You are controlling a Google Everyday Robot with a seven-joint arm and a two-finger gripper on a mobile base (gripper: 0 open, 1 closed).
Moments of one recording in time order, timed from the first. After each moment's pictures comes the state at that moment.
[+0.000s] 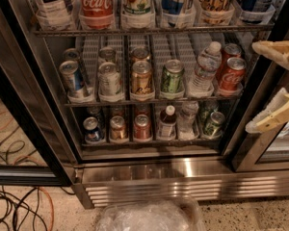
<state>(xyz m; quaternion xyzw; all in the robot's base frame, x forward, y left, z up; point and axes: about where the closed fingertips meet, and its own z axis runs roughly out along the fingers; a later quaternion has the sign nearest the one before) 0.451 -0.211 0.968 -0.60 0.66 0.09 0.44</state>
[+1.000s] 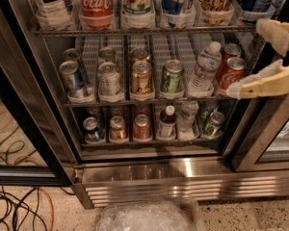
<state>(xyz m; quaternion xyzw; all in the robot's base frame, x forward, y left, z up) 0.473 -0.187 1.021 -0.45 0.64 0.21 0.59</state>
